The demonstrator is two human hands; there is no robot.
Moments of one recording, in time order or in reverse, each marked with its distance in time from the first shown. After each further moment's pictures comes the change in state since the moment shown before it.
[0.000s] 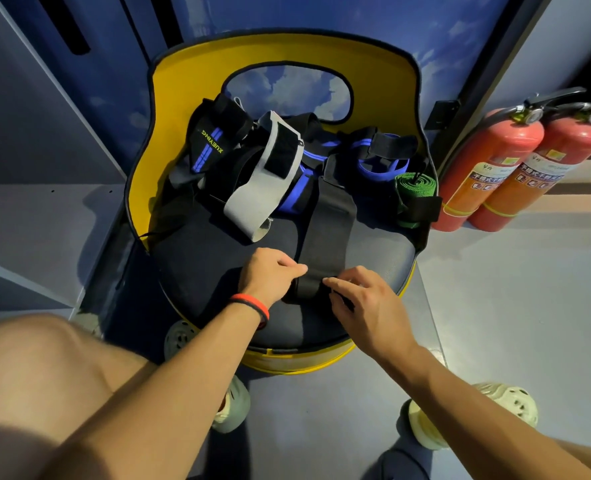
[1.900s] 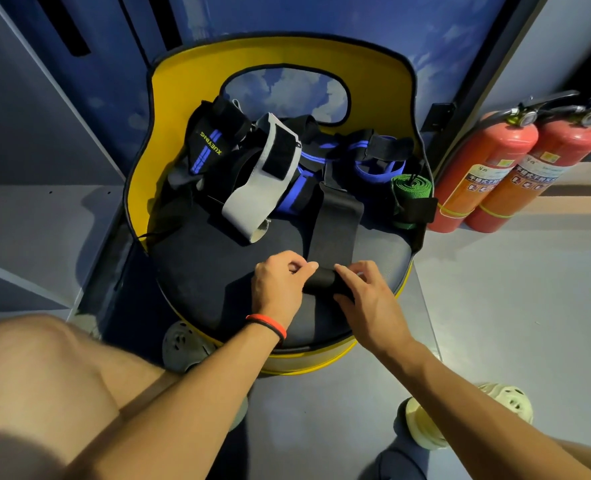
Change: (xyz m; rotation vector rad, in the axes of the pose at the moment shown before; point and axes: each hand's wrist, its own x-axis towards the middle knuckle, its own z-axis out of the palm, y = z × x) left_hand -0.025 0.006 0.024 -0.010 0.196 0.148; right_hand 0.002 0.000 -0.006 0.007 -0.119 0.171
